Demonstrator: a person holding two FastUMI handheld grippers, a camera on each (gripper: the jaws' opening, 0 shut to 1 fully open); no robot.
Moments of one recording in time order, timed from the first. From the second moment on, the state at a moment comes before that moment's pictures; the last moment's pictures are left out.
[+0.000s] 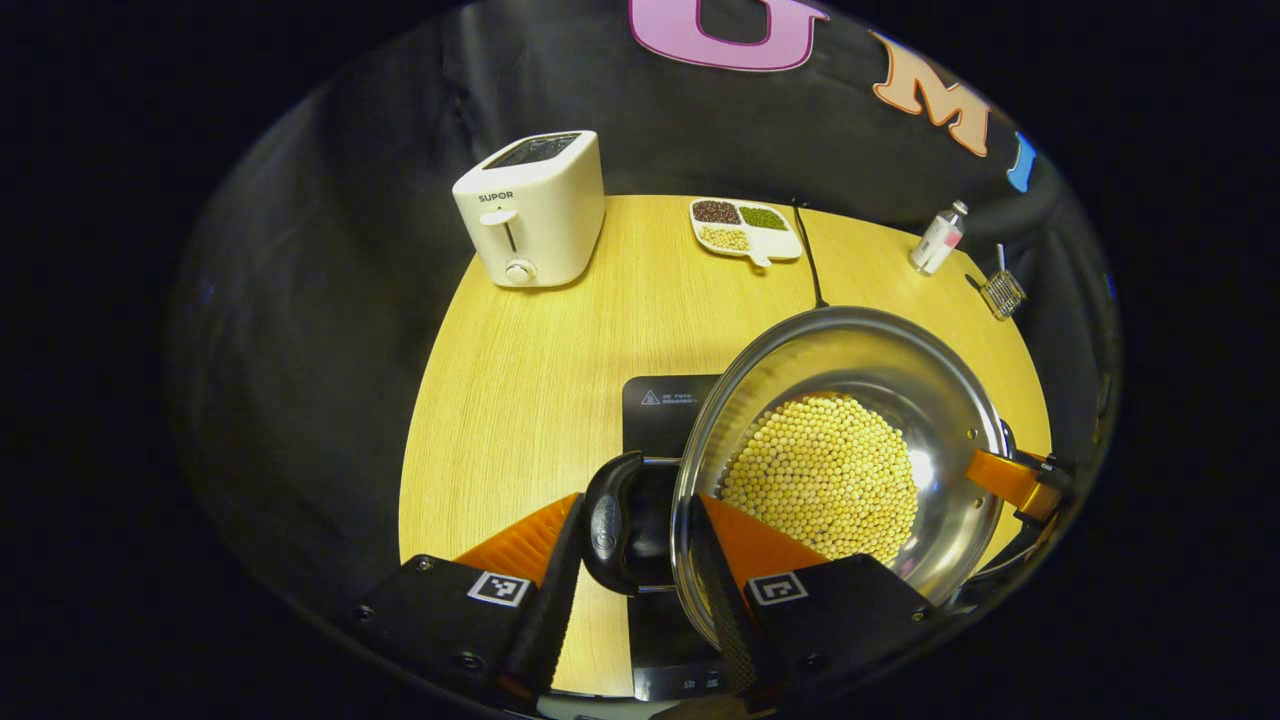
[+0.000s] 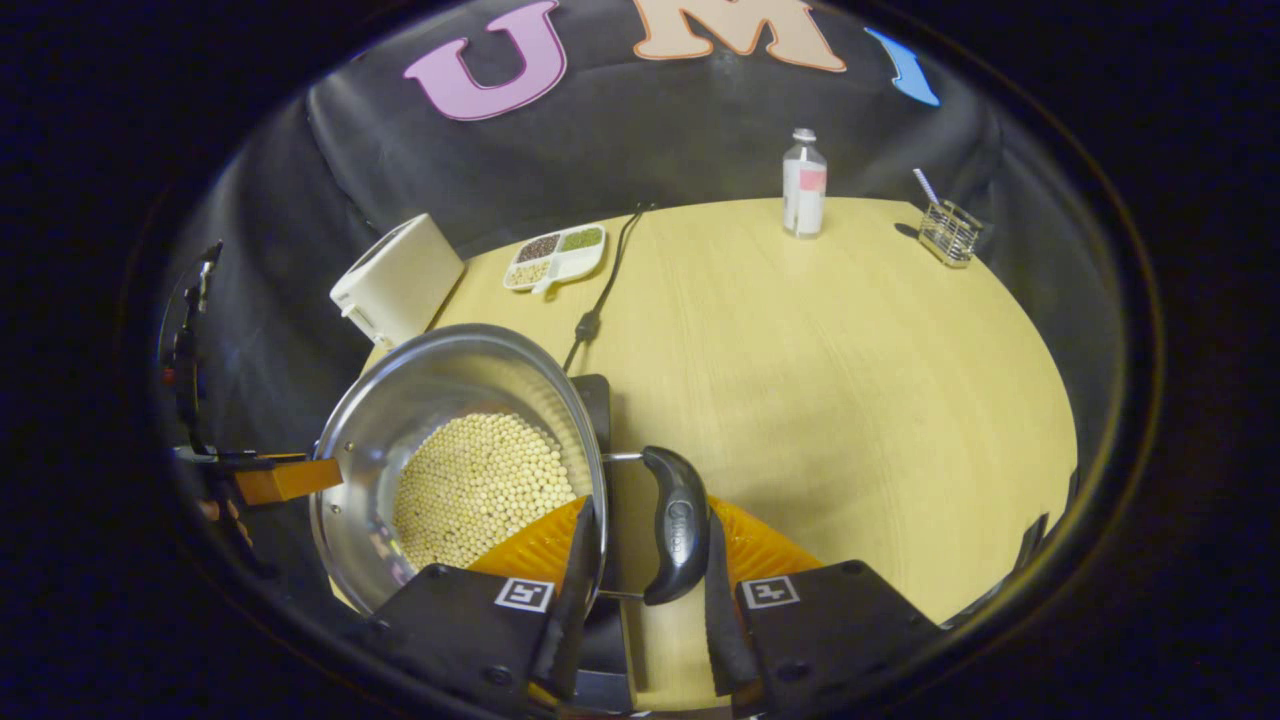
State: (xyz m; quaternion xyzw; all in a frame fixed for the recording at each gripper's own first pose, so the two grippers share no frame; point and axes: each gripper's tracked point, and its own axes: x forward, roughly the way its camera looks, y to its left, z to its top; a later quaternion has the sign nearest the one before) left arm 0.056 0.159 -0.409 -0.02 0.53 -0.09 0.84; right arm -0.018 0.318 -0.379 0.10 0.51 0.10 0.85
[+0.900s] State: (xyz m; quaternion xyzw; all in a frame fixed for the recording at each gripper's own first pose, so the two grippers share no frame) left arm 0.059 0.172 -0.407 -0.01 0.53 -0.10 0.84; right arm -0.015 0.333 -0.381 0.10 0.51 0.10 0.85
